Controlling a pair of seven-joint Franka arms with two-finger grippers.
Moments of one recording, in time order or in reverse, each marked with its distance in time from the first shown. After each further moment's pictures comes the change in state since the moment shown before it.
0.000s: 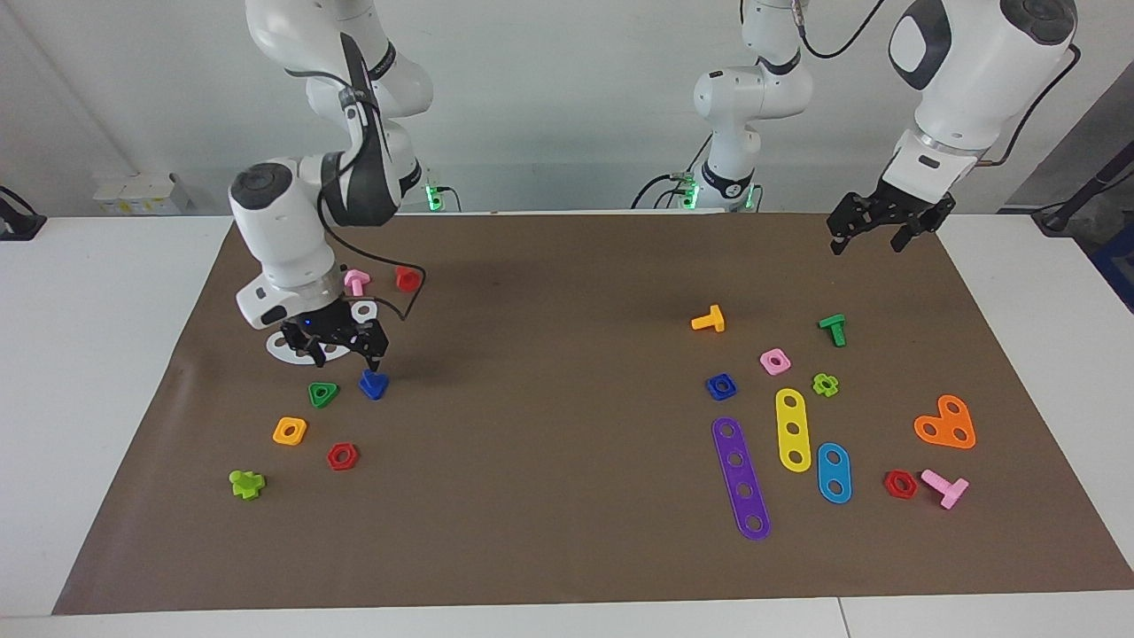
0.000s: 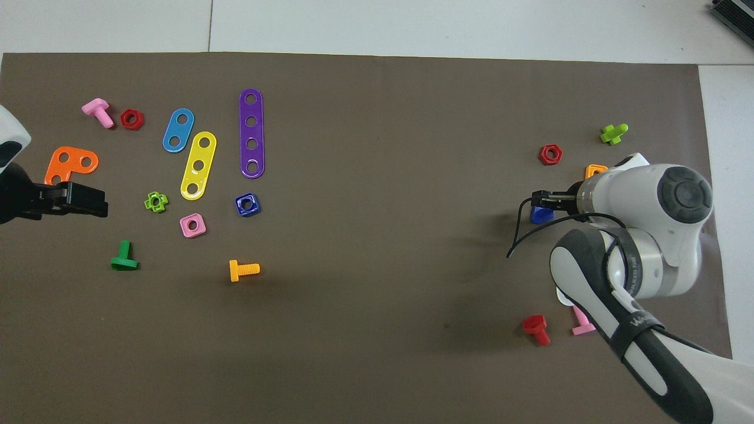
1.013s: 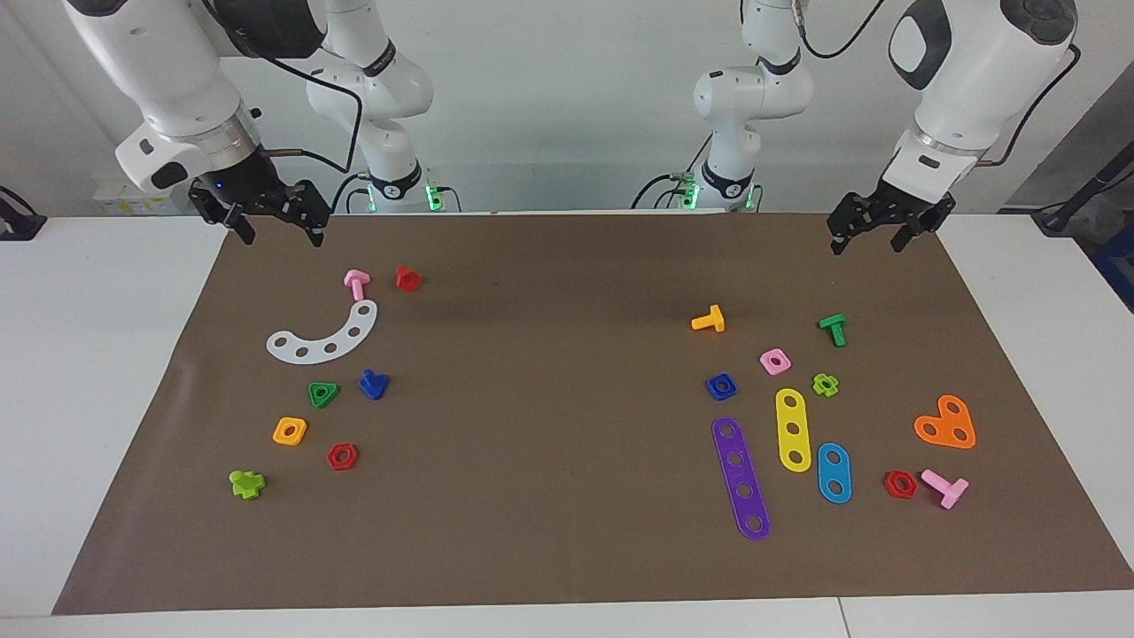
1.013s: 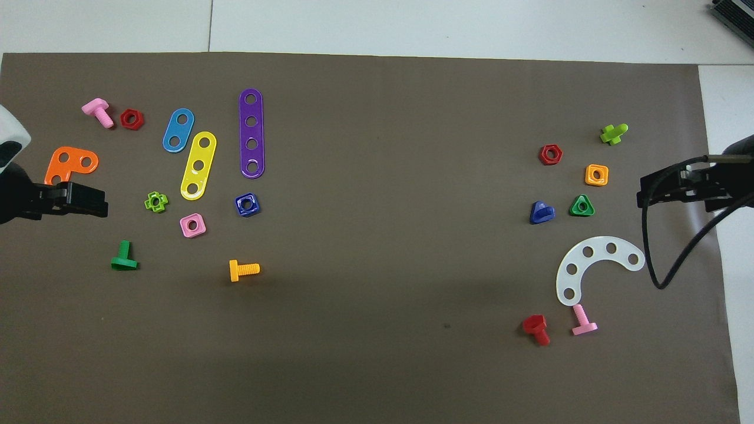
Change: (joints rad) left arm 0.000 0.000 0.000 0.000 0.000 0.000 0.000; right arm -0.033 -0.063 0.002 0.363 -0.013 -0.629 -0.110
